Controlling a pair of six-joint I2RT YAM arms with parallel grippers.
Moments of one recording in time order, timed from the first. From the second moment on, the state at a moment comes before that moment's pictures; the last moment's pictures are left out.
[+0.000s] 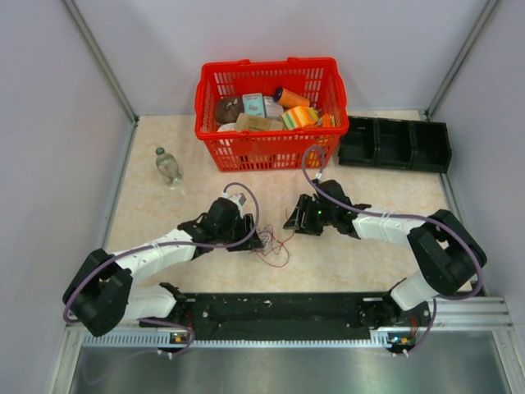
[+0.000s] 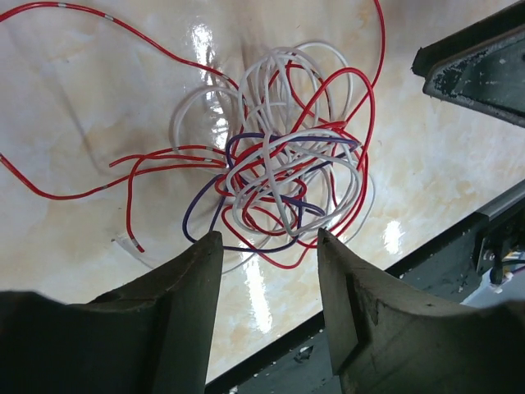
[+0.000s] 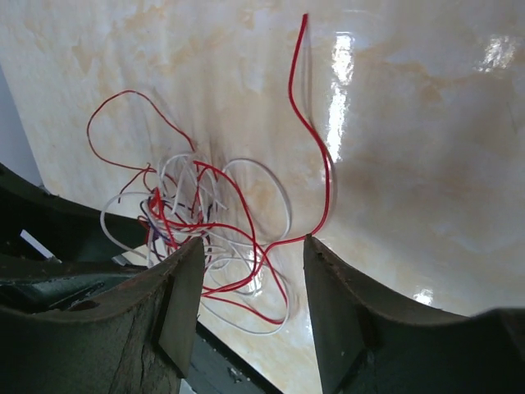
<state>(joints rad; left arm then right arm) -0.66 1.23 0.57 -0.19 0.22 -0.73 0.64 1.50 0.69 0.04 -0.29 0.88</state>
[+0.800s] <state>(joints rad) -0.76 1.31 0.56 -0.06 0.01 -0.68 0.67 1.54 0.70 0.17 -0.43 0.60</state>
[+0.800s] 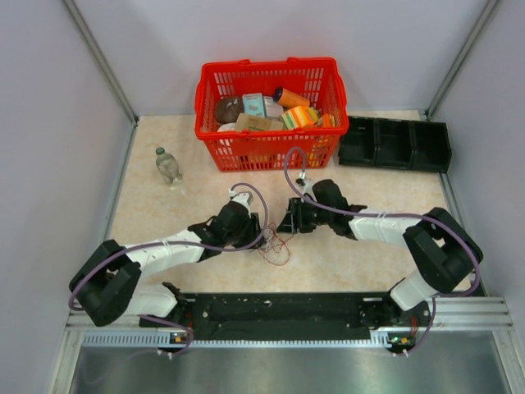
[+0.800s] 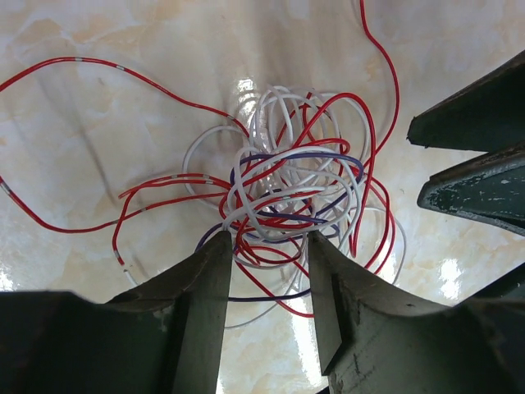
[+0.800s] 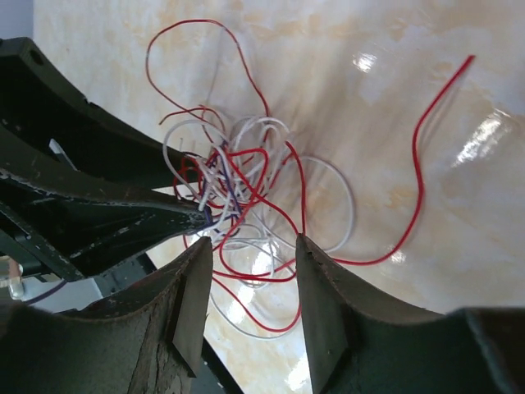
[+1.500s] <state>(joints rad) -0.76 1.28 0.53 0.00 0.00 -0.67 0.67 1.68 0.81 0.20 -0.47 0.60</state>
